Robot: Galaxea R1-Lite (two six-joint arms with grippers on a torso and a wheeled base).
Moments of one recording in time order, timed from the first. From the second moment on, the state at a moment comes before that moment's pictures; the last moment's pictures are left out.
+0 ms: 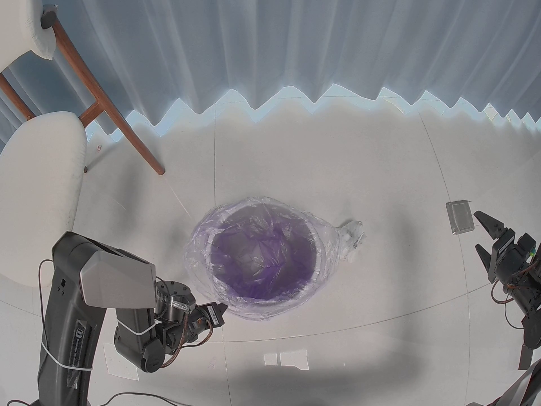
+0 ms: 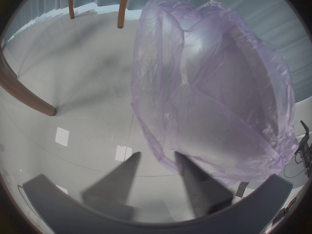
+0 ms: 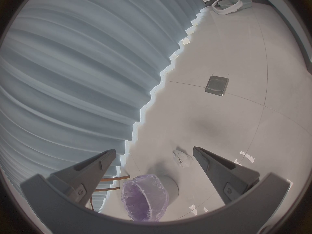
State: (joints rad) left arm -0.40 2.53 -0.55 -1.43 0.00 -0.59; right arm -0.14 1.69 -0.04 -1.55 0.28 1.00
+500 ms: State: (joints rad) left arm -0.46 2.48 -0.34 -1.55 0.03 -0.52; right arm -0.14 1.72 -0.04 -1.55 0.28 1.01
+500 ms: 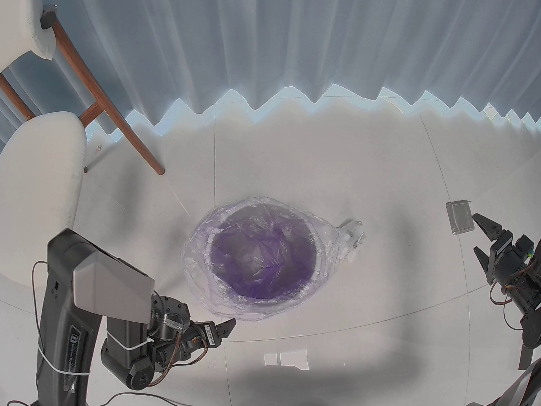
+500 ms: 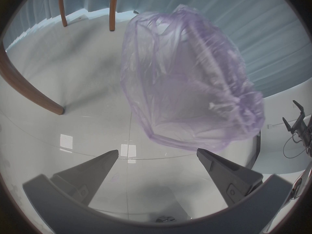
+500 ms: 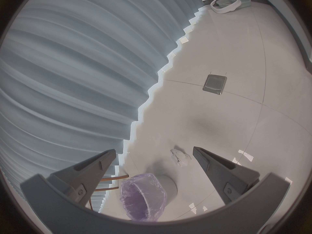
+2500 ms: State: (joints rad) left arm -0.48 1.26 -0.36 -1.33 -0.67 -1.05; right arm 0.41 1.84 -0.31 -1.37 0.25 0.79
